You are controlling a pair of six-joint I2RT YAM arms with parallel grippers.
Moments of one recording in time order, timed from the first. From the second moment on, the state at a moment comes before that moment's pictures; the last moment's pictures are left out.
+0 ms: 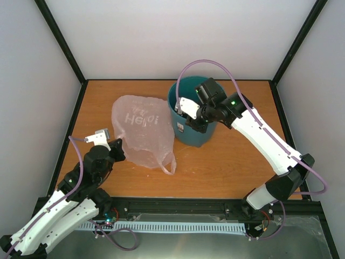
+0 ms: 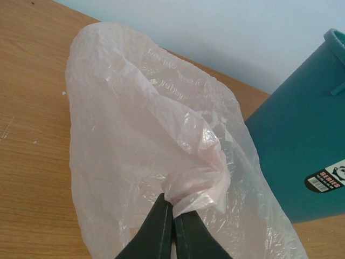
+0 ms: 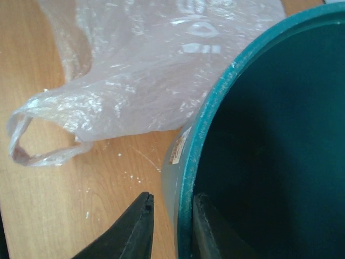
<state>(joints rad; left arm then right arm) -0.69 0.44 0.60 -0.60 -0.44 -0.69 0.69 1.52 1.71 -1.15 -0.21 -0.58</state>
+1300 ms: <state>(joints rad) -0.69 0.44 0.60 -0.60 -0.44 -0.69 1.11 1.52 1.13 -0.78 -0.13 -0.62</state>
